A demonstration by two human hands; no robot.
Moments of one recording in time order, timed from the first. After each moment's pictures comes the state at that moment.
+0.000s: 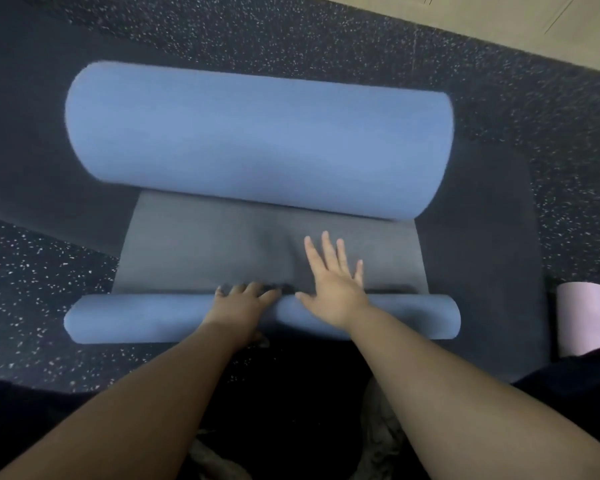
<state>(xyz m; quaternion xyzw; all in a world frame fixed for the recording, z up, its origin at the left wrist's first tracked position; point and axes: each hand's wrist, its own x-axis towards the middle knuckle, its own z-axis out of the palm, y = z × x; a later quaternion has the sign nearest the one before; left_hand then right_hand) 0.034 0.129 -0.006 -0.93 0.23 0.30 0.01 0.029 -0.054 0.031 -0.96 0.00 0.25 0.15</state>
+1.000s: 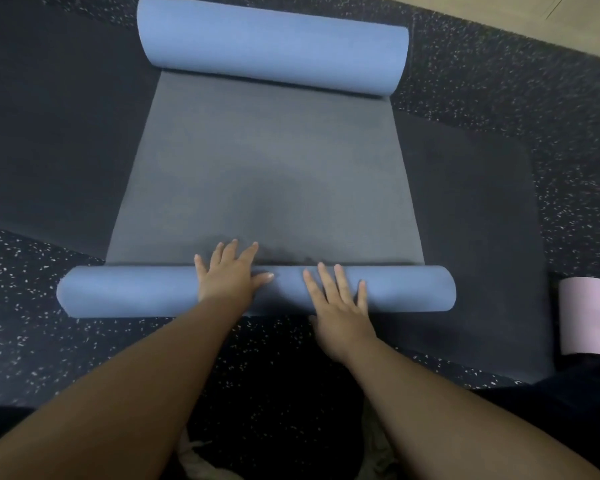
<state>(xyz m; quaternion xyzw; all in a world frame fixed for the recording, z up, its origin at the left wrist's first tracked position) 0.076 0.118 -0.013 -0.96 0.03 0.25 -0.09 -0.008 -0.061 -0.013 -0.97 -0.02 0.24 0.05</state>
